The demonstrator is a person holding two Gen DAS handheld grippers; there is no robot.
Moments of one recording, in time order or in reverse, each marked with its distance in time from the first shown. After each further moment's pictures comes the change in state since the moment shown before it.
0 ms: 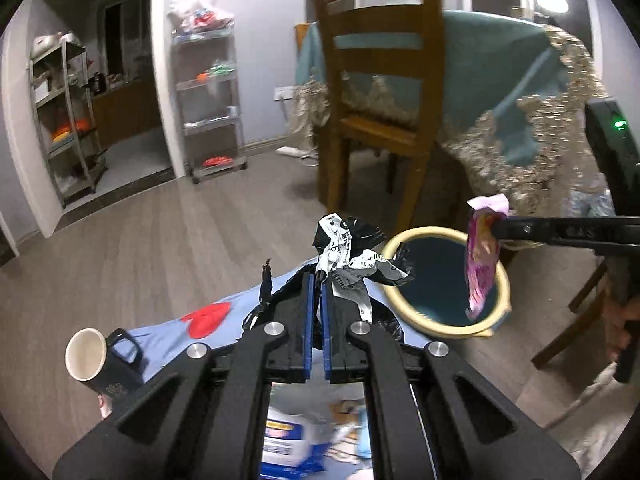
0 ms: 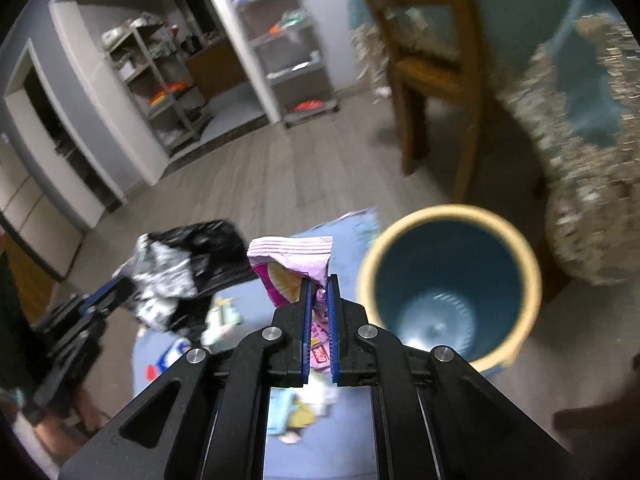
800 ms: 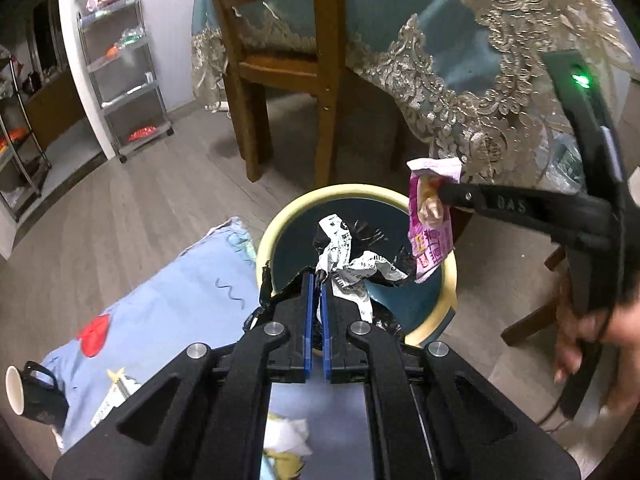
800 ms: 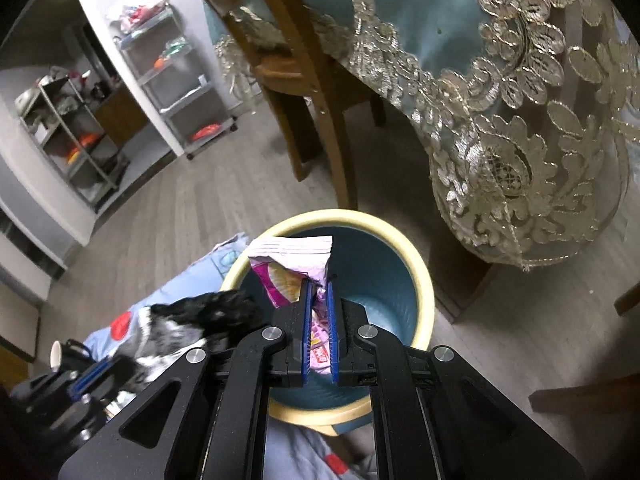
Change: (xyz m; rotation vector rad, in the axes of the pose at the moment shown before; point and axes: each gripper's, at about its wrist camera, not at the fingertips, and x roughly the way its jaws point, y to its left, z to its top) left arm 0.133 -0.154 0.022 0.111 0.236 -0.116; right arm 0.044 -0.142 0.002 0.242 -0.019 -0.198
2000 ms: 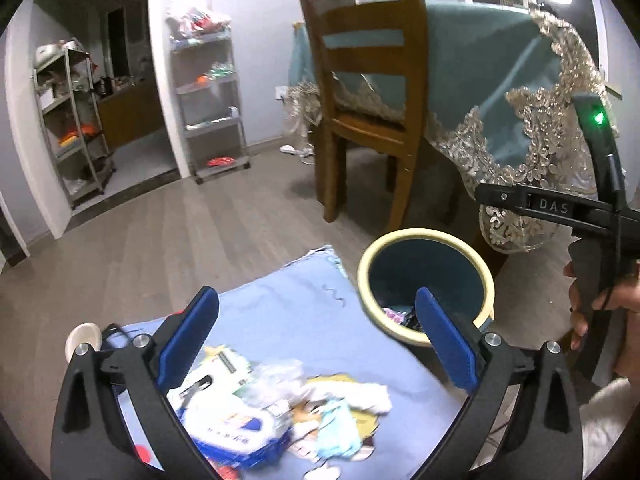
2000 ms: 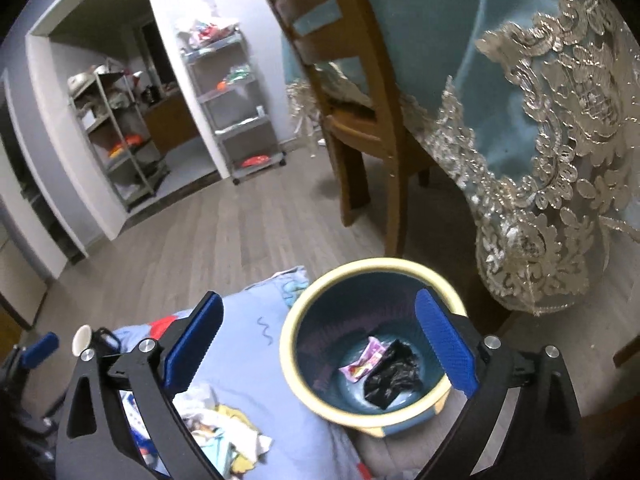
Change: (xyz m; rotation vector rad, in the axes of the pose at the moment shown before) left arm -0.146 0.083 -0.060 -0.124 -0.213 0.193; right arm -0.075 0.078 -0.009 -0.158 -0.164 0.091
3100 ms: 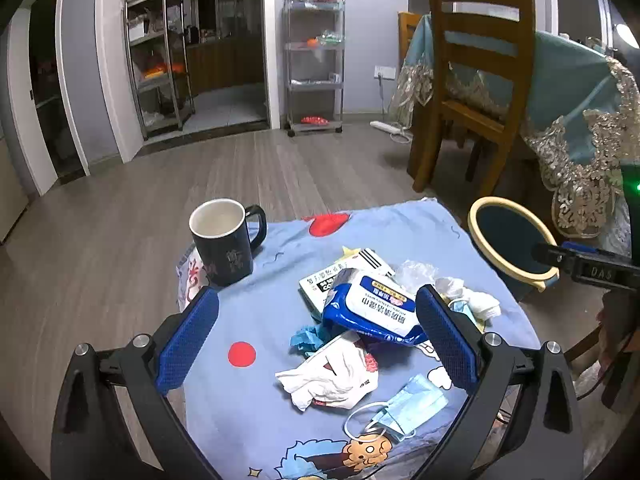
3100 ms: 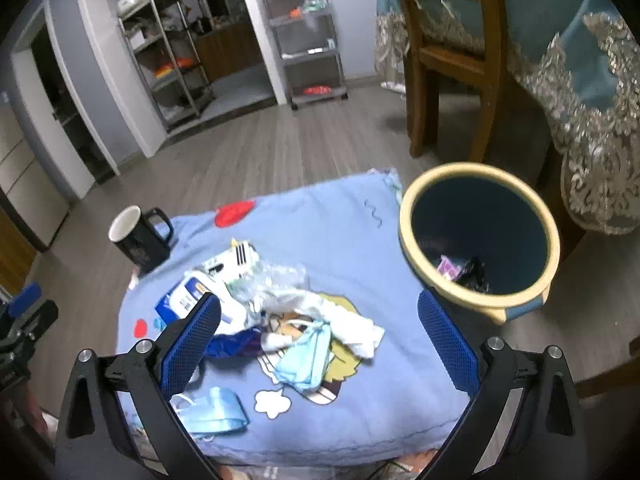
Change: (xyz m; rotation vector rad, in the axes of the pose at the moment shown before) left arm -0.072 0.146 -0.128 -0.220 0.081 0.183; right arm 0.005 0.128 -0.129 -0.159 0.205 0.078
